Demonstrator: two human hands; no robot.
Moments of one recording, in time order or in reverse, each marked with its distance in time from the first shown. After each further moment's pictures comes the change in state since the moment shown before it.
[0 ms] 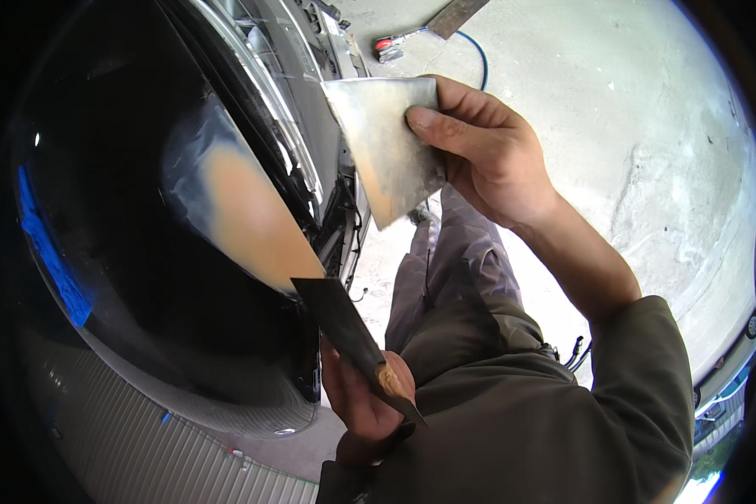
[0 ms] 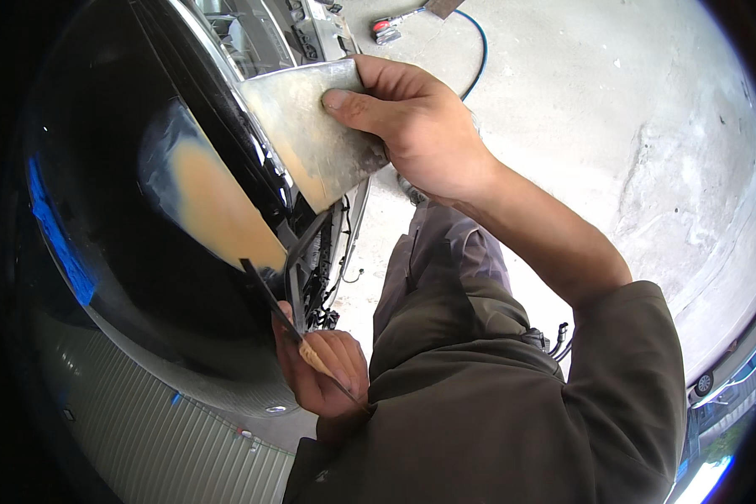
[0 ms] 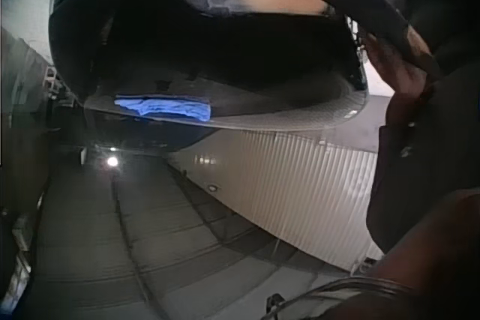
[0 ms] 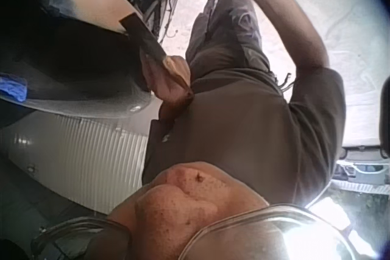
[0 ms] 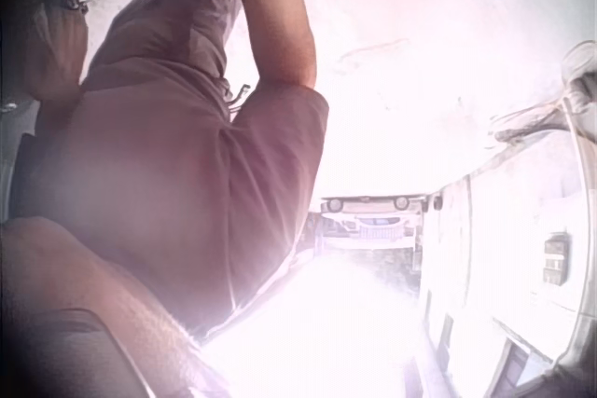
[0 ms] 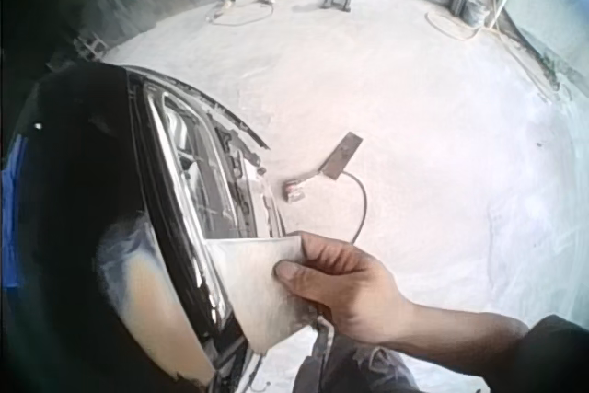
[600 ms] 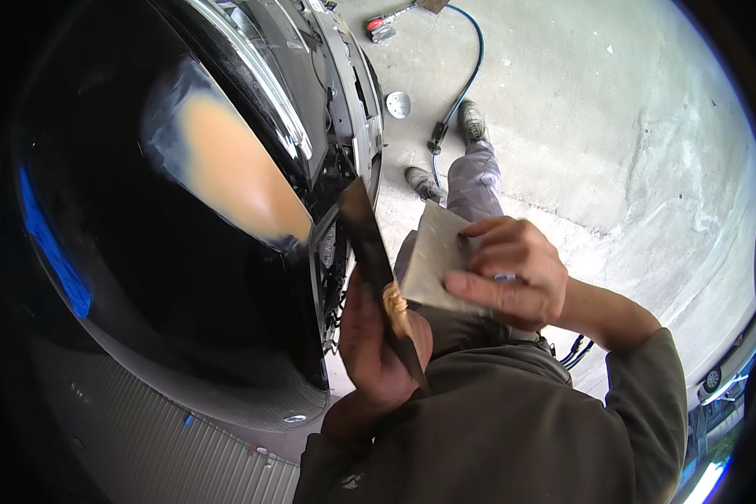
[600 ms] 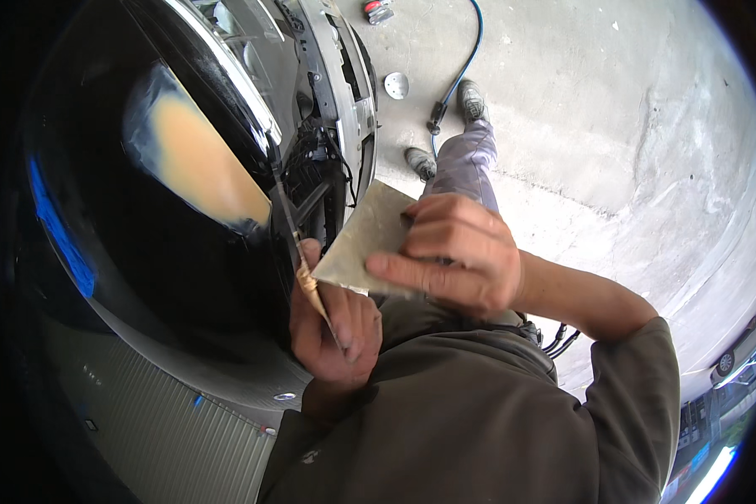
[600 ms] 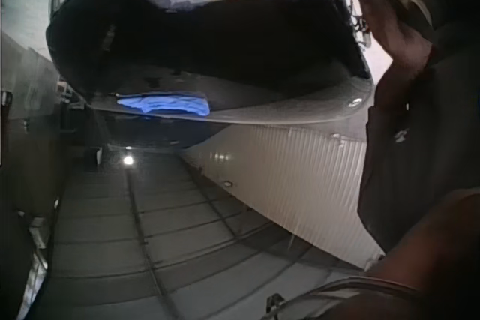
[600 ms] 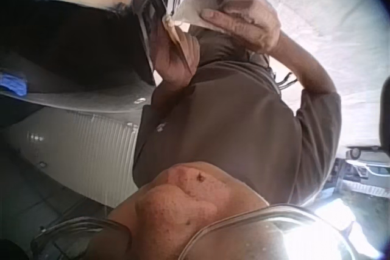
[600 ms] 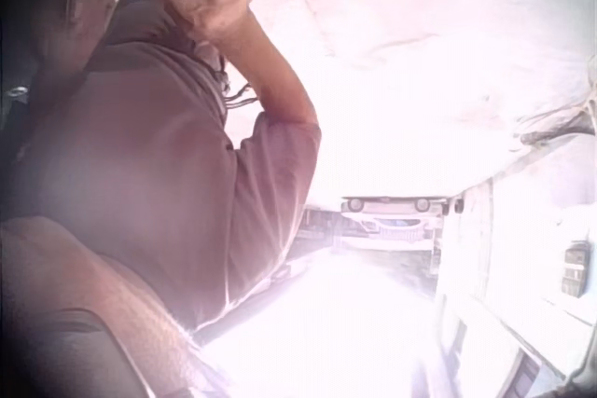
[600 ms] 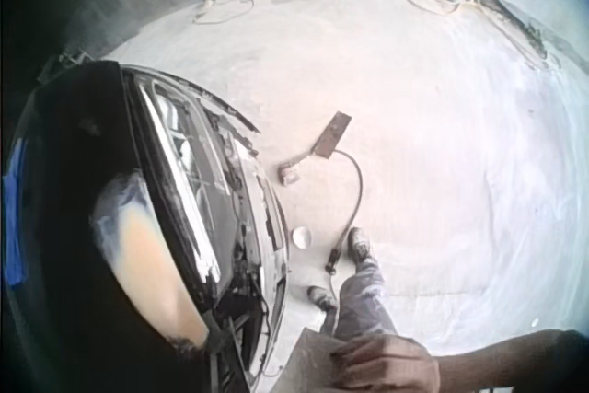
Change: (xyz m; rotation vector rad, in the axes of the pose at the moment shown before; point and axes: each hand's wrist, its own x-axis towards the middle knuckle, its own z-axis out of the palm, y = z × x) left_hand 0.010 0.002 0.005 -0.798 -0.260 -0.436; right_hand -0.152 0.076 -0.022 -1.012 -0.138 -1.025
